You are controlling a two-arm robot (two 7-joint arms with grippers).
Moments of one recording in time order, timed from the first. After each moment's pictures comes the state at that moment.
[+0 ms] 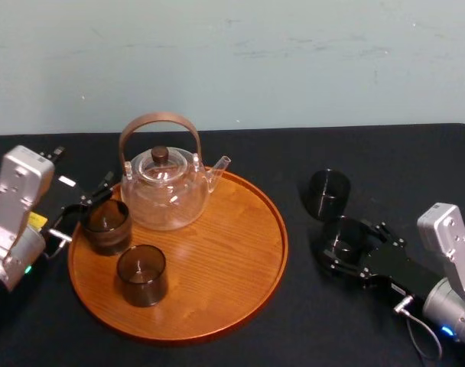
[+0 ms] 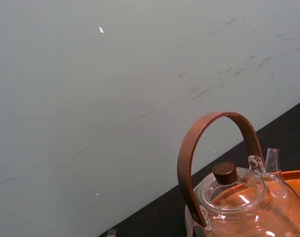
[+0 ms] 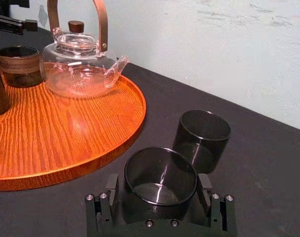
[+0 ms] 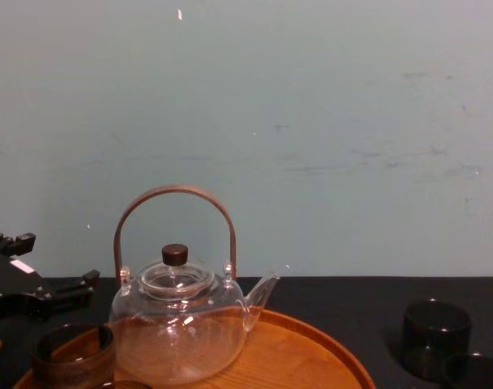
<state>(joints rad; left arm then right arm) -0.20 0.60 0.45 -1.41 -0.25 -0.12 0.03 -0.01 0.54 -0.31 -1.47 0.30 -0.11 0.36</state>
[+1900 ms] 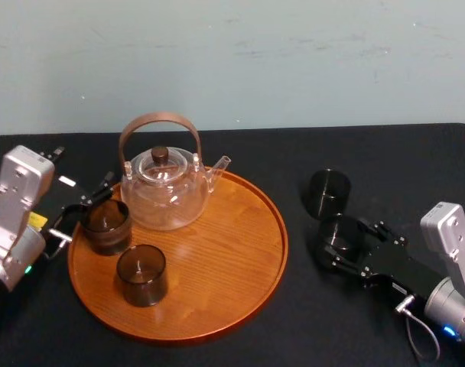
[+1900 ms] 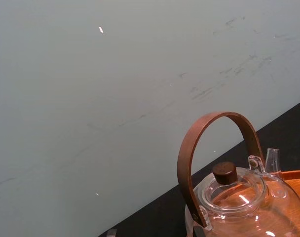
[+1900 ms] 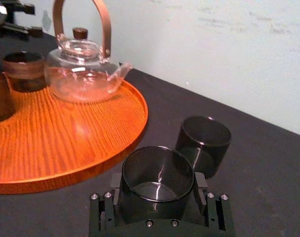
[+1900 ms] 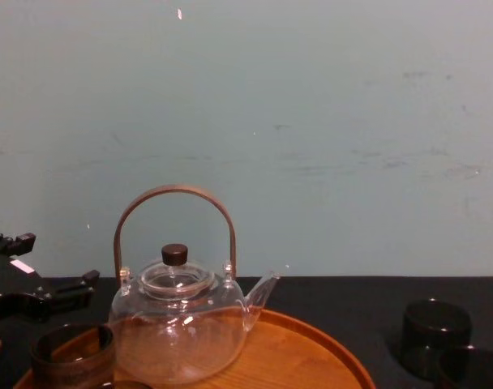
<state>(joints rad) -0.20 0.60 0.45 -1.41 -0.25 -0.12 0.03 -0.02 0.54 -0.30 -1.49 0.30 -0.11 0.37</state>
